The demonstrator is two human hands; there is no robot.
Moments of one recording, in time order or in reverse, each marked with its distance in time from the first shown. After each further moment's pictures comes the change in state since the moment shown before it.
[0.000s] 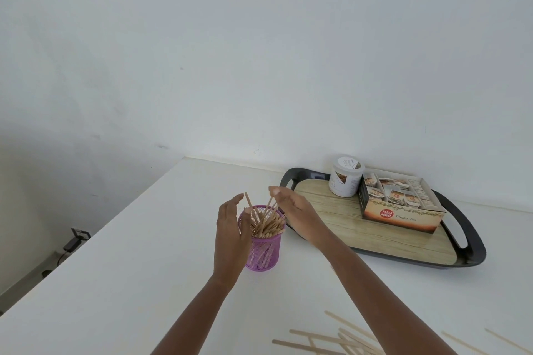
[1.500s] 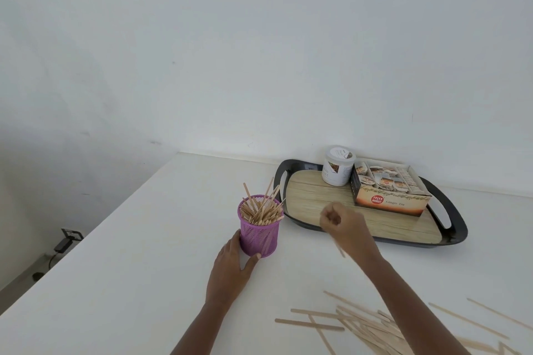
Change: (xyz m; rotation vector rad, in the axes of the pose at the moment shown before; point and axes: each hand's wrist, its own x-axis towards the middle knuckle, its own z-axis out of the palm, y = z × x) left_hand -0.048 -0.064 -0.002 0.257 -0.361 -0.093; right_hand -0.072 0.026 -0.045 -0.324 0.349 0.074
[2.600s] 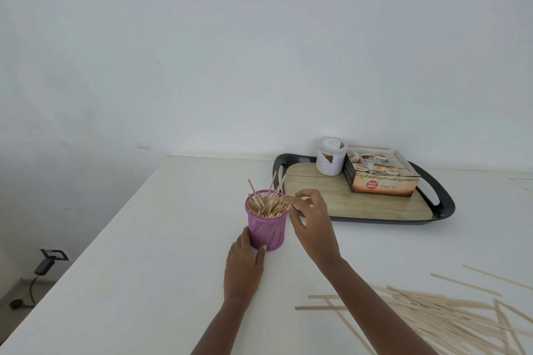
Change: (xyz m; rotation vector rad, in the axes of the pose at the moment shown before) left_hand 0.000 0.001 0.000 0.014 -0.026 0.023; right_hand -0.021 -0.041 0.073 -0.107 0.277 -0.258
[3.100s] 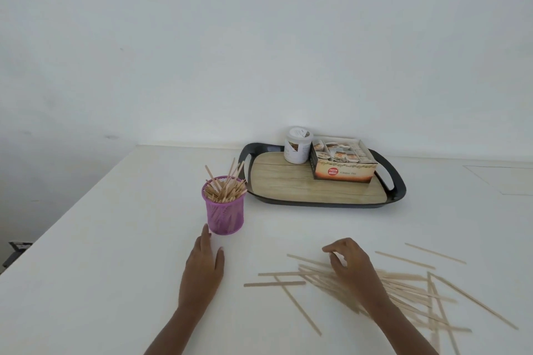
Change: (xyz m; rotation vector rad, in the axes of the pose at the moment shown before) left_hand -0.047 0.016 0.003 0.061 0.027 -0.024; right_hand -0.100 0.107 -0.108 -0.085 -0.270 0.395
